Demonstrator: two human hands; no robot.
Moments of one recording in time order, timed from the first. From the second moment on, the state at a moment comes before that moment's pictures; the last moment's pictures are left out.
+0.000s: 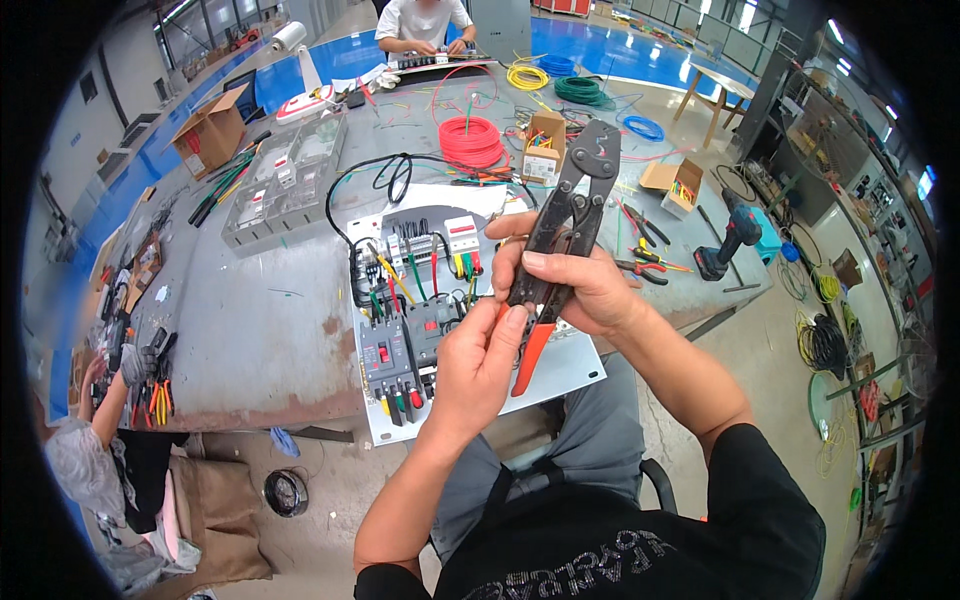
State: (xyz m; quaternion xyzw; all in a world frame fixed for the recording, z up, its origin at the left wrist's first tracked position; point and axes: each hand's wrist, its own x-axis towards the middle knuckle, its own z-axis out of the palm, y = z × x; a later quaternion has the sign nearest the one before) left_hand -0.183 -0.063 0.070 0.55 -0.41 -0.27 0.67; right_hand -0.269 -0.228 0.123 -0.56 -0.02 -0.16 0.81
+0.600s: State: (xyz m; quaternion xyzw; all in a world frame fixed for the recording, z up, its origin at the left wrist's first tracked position) left_hand -0.191 -0.069 0.057 0.49 -0.38 -0.26 0.74; right_hand -0.268 -0.224 0.136 -0.66 0.06 -0.14 0.74
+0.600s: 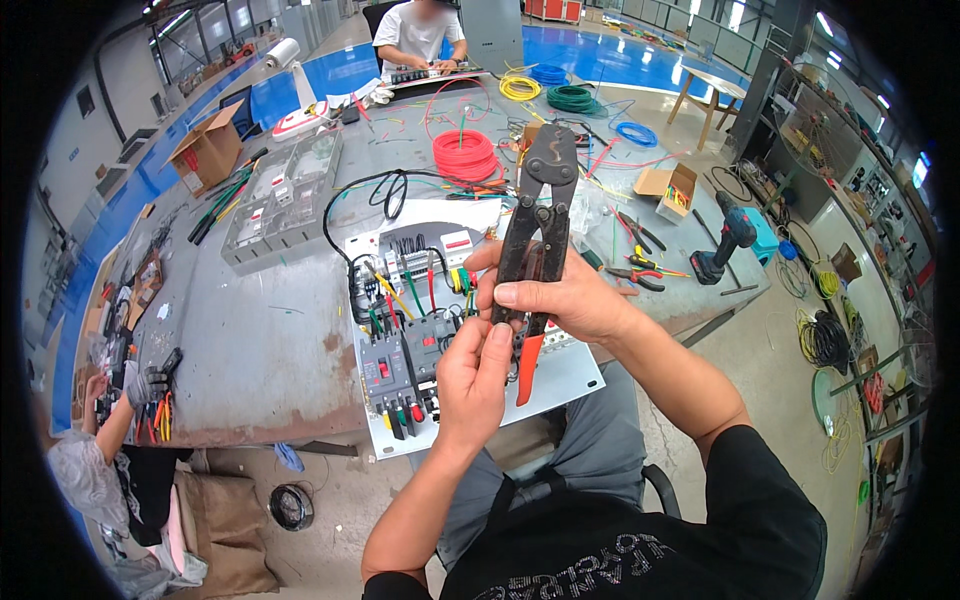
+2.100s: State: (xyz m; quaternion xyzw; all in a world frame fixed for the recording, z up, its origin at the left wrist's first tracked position) left_hand 0.065 -0.076 -0.021 0.61 -0.36 -0.37 0.60; right_hand -0.098 -0.324 0.118 -0.98 0.04 0.00 0.20
